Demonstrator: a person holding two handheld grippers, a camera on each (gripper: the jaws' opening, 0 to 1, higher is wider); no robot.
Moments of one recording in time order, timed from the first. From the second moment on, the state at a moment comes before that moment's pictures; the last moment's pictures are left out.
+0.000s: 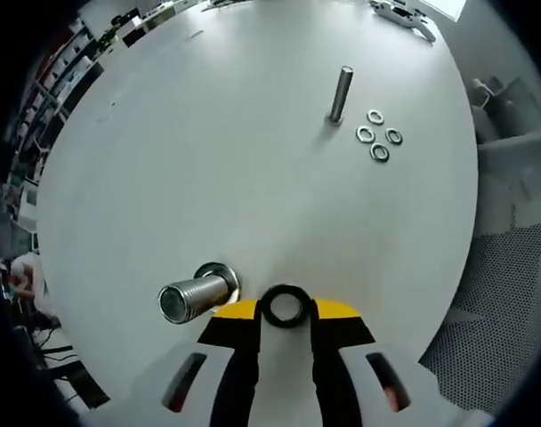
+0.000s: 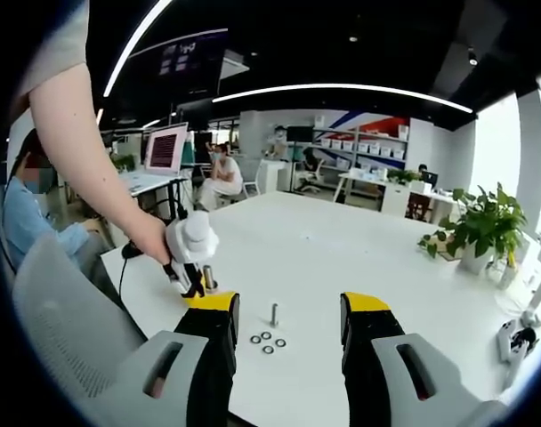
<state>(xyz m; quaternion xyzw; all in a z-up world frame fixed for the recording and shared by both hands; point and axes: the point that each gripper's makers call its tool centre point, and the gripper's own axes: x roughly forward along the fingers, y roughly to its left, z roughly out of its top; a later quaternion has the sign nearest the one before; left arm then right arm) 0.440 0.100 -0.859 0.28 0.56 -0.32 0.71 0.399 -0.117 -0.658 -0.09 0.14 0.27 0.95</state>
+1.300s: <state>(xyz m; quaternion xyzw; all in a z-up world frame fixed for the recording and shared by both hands) 0.455 0.129 -0.801 0.30 0.53 -0.32 0.73 0.399 -0.117 -0.657 -0.09 0.14 0.27 0.95</state>
